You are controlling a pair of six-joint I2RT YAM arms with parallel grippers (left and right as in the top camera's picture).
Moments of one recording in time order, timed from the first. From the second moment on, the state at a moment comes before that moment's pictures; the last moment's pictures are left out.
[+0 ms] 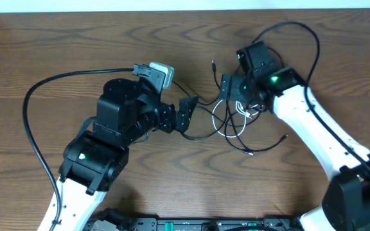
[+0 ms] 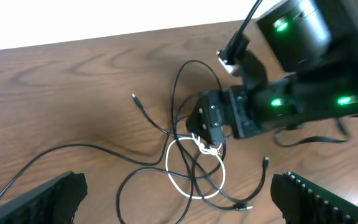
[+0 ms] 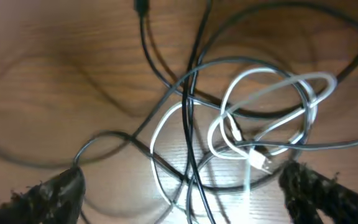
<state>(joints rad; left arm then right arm) -0.44 1.04 1.13 -0.61 0.23 -0.18 0.42 1.70 1.31 -0.71 0.00 0.58</state>
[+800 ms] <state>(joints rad) -0.44 1.04 1.13 -0.67 0.23 -0.17 0.42 1.89 1.10 -0.33 0.08 0.65</state>
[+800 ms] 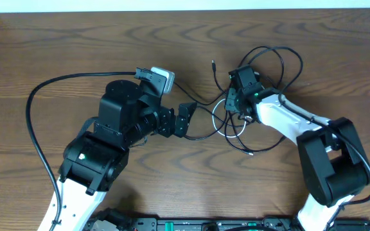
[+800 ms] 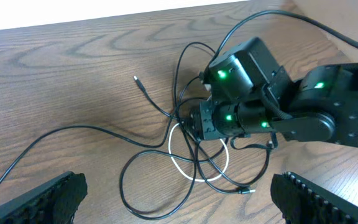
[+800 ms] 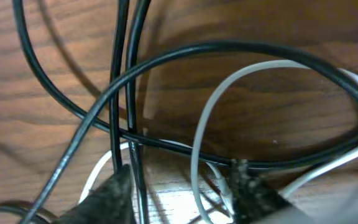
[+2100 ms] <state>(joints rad) -0.44 1.14 1.13 -0.68 0.23 -0.12 0.03 1.48 2.44 -0.88 0.04 0.27</state>
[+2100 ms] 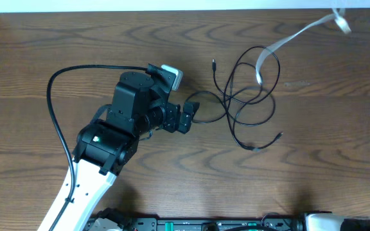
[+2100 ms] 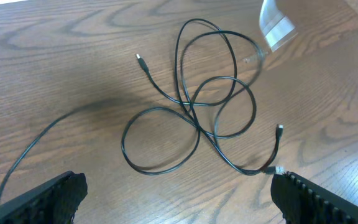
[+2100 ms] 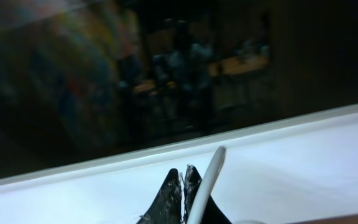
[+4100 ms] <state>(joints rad) -0.44 1.14 1.13 -0.68 0.23 -0.11 -0.76 2.32 2.44 -1.38 -0.28 0.23</state>
